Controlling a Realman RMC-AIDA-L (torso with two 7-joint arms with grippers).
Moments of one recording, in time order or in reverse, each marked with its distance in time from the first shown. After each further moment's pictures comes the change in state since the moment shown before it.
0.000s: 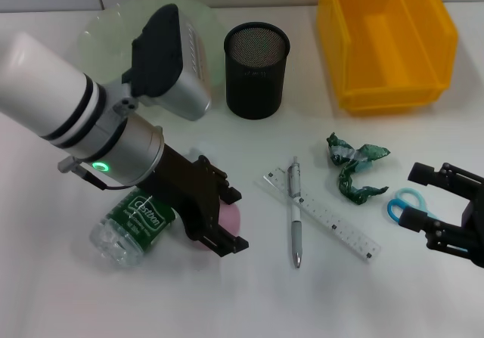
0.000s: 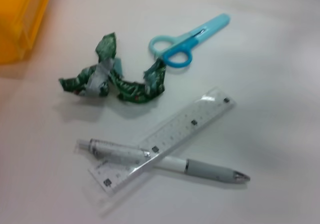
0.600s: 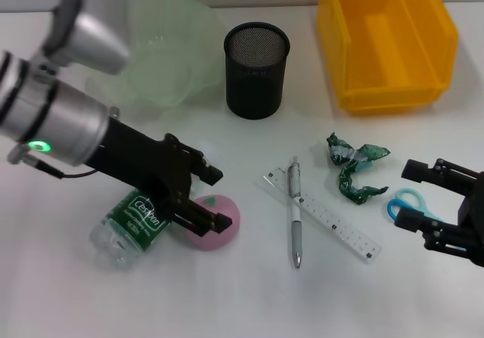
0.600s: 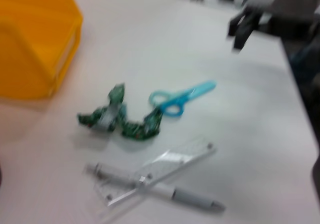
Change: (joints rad) left arm 0.027 0.008 -0.275 -0.003 -0.036 0.166 0.076; right arm 0.022 -0.003 -0.019 -0.007 0.008 -0.029 0.000
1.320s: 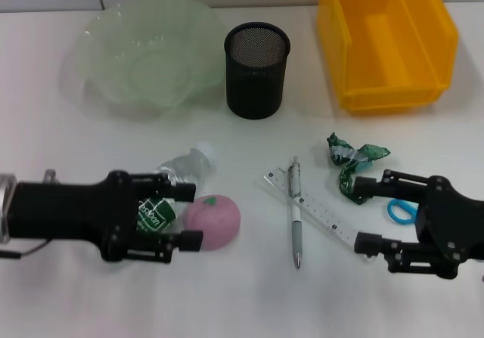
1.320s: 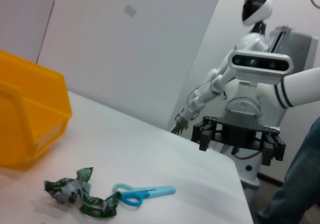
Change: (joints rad) left arm 0.166 0.009 -0.437 -0.386 -0.182 0.193 0.426; right arm 0.091 0.004 -0.146 0.000 0.006 -0.012 0.010
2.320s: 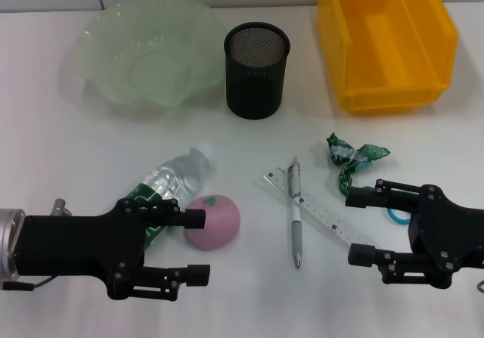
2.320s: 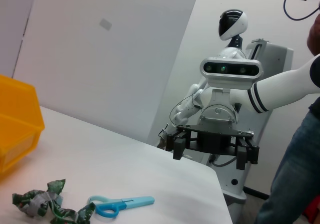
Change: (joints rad) left arm 0.023 0.006 -0.010 -0.172 -0.001 0.014 0.205; right arm 0.001 0.004 -0.030 0.005 -0.004 0.007 0.001
